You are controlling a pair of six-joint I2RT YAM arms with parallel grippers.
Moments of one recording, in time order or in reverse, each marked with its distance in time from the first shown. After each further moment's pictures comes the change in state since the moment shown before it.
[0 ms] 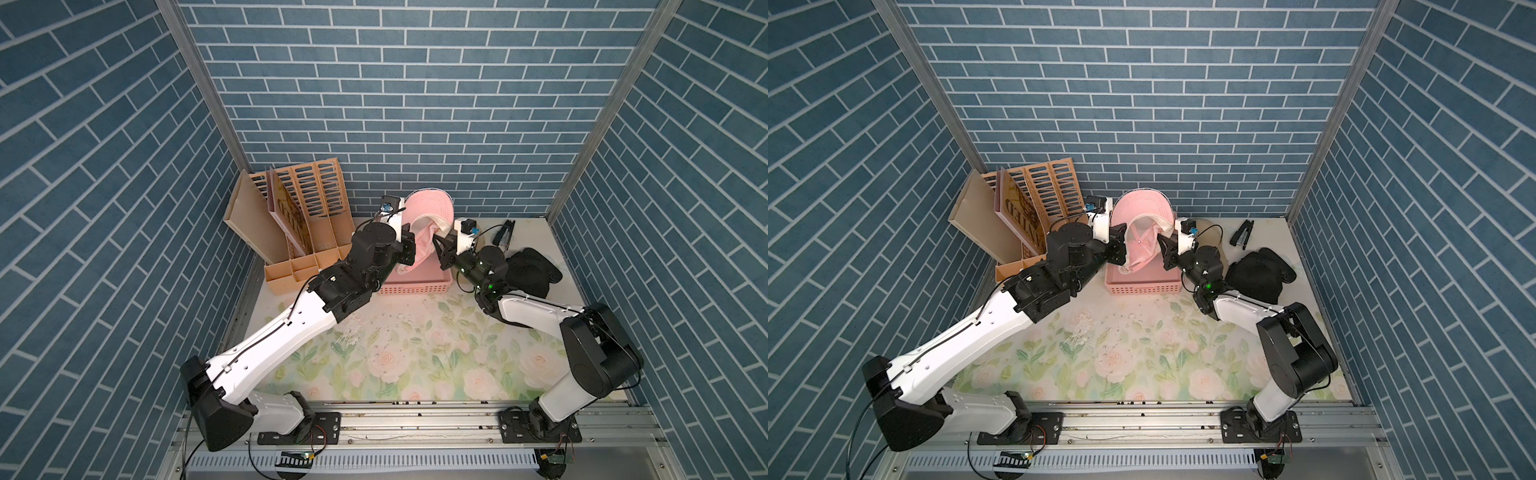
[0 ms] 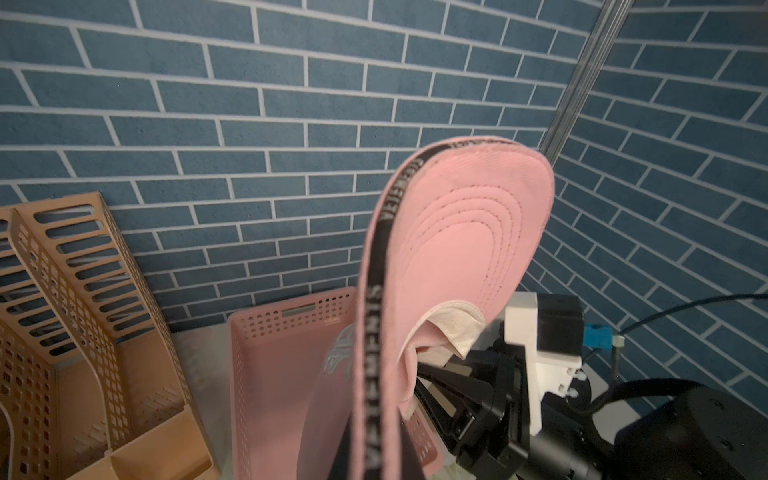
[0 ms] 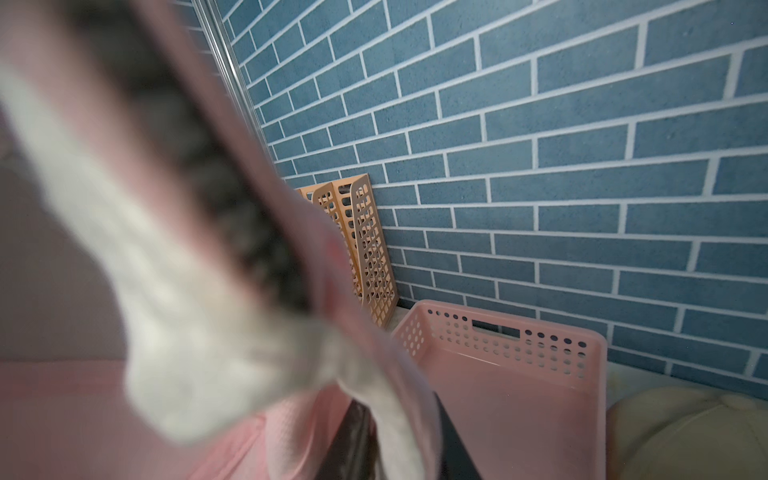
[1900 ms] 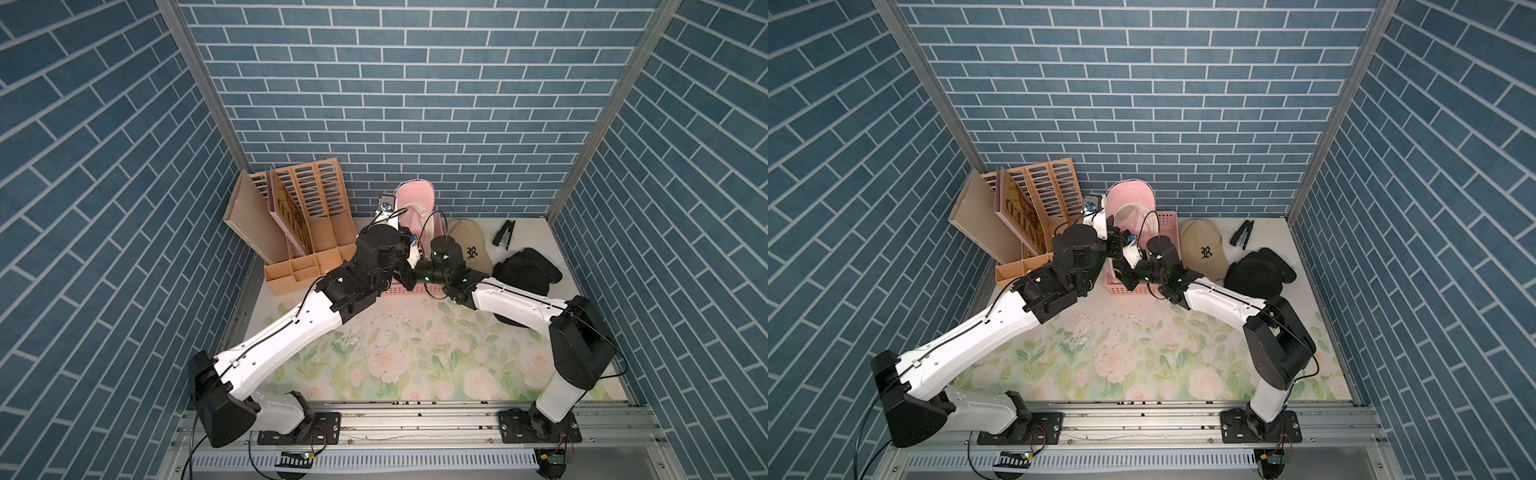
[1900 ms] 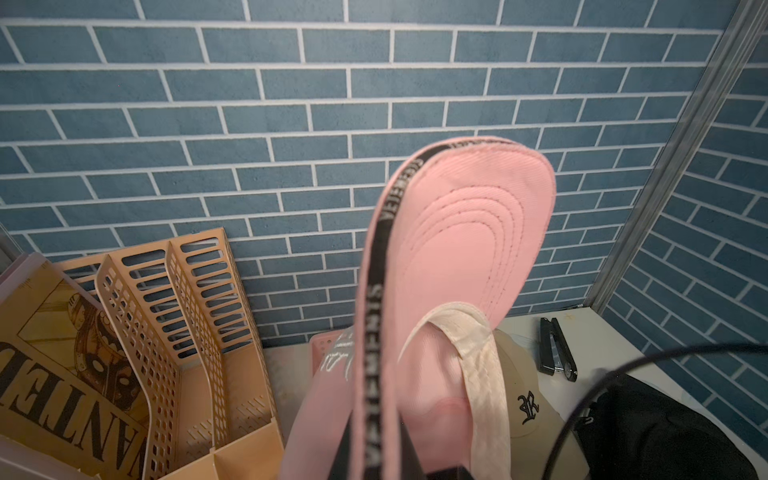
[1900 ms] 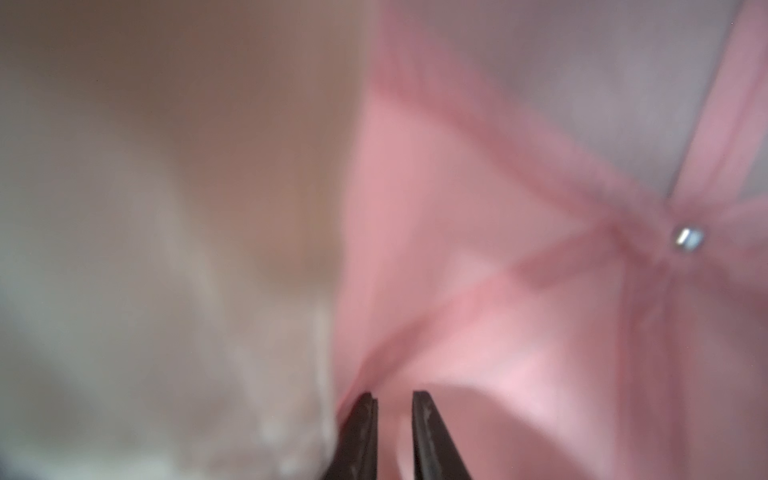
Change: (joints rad) left arm -0.036 0.028 0.009 0.051 -0.249 0.113; right arm 0.236 0.076 0.285 -0.600 -0.290 -0.206
